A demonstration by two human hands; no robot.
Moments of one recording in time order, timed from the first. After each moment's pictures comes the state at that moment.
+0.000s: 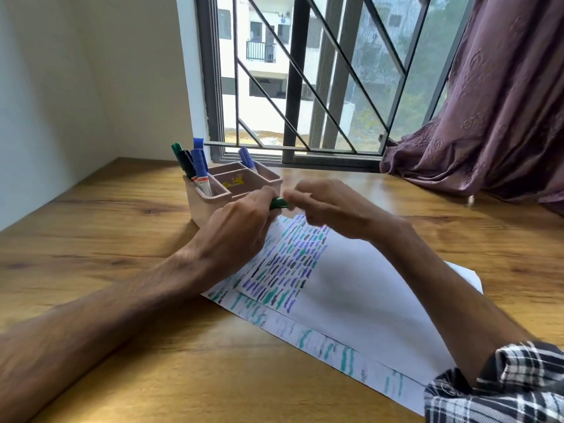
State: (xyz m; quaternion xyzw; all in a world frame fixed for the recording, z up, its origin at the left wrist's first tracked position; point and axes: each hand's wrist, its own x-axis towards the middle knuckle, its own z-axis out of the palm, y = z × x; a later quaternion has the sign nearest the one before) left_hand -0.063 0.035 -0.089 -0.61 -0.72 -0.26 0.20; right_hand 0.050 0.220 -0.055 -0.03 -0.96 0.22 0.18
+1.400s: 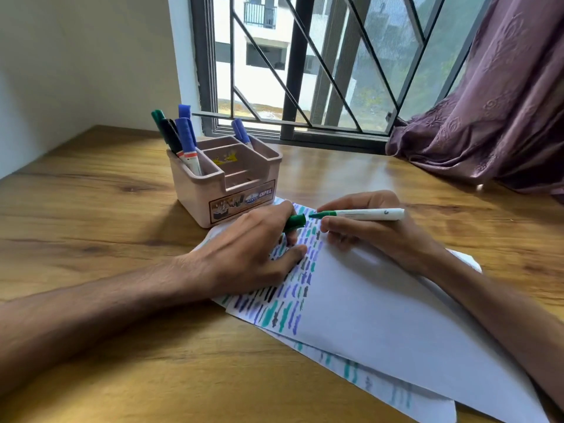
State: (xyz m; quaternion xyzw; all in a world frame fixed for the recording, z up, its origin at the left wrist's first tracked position) left_hand -0.038 0.041 -0.103 -0.63 -0.72 -0.28 0.05; right_hand 0.105 0.235 -0.093 -0.10 -0.82 0.53 0.20
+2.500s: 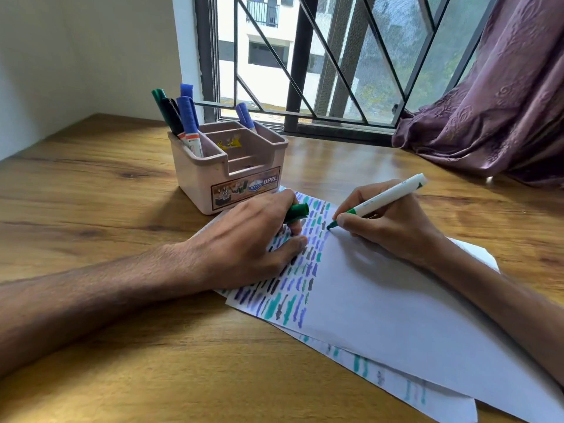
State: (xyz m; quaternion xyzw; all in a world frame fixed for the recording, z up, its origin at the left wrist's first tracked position) left_hand -0.042 0.033 -0.109 -0.64 -0.72 -0.27 0.02; right_hand 0.108 0.230 -0.102 -0.10 -0.86 0.44 0.26
